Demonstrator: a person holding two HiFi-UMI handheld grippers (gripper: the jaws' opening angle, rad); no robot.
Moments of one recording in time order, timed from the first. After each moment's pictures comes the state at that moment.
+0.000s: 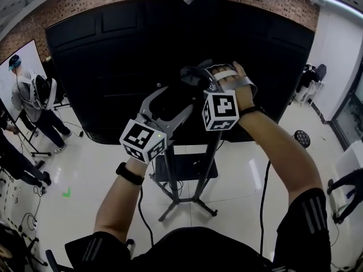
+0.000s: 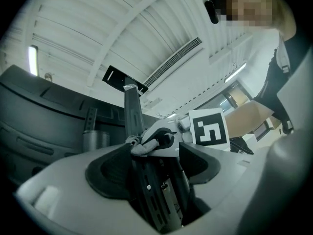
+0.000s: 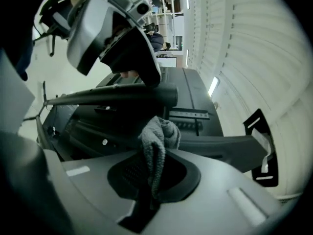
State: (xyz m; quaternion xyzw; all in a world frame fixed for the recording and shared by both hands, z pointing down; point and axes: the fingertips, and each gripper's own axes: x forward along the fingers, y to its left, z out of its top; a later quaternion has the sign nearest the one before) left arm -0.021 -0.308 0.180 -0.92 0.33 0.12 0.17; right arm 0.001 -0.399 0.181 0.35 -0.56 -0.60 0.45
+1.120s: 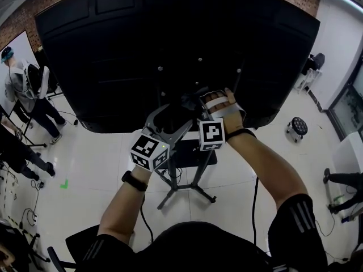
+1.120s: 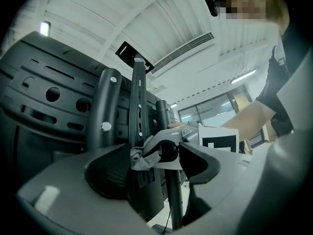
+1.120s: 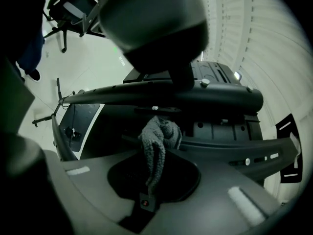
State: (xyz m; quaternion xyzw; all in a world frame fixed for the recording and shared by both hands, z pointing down) left arm -0.025 -0.316 0.303 -0.94 0.32 0.08 0.08; right arm -0.001 -0.403 0.354 0.31 -0.55 -0.57 0.52
